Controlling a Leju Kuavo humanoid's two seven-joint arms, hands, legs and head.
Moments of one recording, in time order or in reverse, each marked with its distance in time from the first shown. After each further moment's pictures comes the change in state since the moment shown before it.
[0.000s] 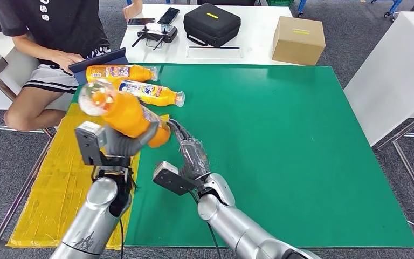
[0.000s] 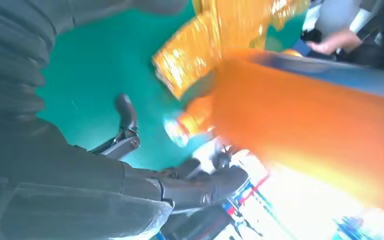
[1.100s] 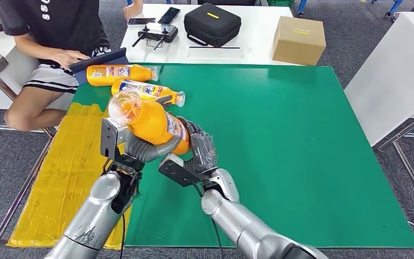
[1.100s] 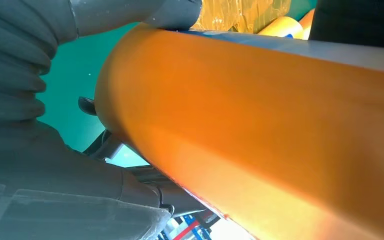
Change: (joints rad) left arm -0.037 0.007 -0.086 0.068 0.088 -0.382 0.121; right arm -0.061 0.007 -0.016 0.081 0.042 -0.062 0.026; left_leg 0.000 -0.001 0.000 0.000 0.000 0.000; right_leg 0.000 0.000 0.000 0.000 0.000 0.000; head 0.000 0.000
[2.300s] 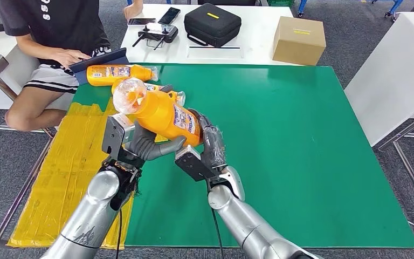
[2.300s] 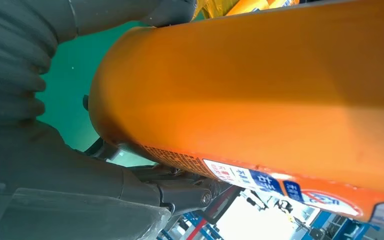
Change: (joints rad) left arm -0.012 0.007 -0.008 -0.073 -0.120 -0.051 0.068; right arm 0.060 -0.024 -0.130 -0.159 -0.075 0.043 -0.082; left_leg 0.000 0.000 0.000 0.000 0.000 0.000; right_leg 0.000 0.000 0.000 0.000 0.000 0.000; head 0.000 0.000
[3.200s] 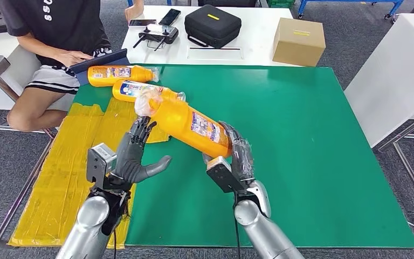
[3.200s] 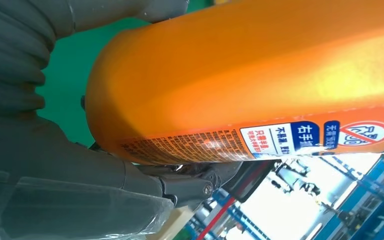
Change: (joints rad) left arm 0.193 -0.007 0.111 -0.131 -0.088 -0.002 -0.080; right arm 0.195 -0.138 -0.103 -0.288 0.076 0.040 0.092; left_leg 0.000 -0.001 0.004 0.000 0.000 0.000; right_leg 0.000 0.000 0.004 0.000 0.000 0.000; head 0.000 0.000
